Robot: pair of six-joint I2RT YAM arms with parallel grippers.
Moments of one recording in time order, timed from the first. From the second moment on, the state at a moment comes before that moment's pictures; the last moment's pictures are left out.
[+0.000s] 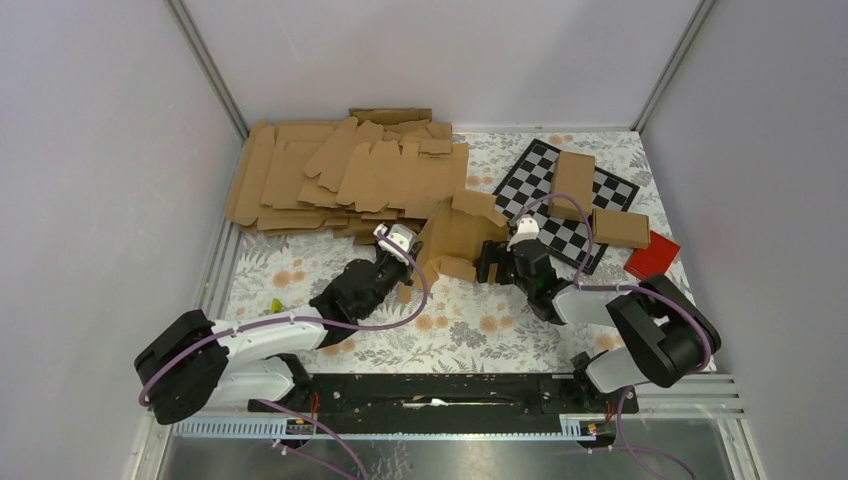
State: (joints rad) left arm -0.92 1.17 0.42 0.69 -0.30 0.01; right arm 0.55 1.46 0.39 0.53 0.14 0.39
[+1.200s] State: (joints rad) left arm -0.87 1.18 0.52 0.53 -0.26 -0.24; right arm 0.65 1.39 0.45 0.34 0.04 0.34
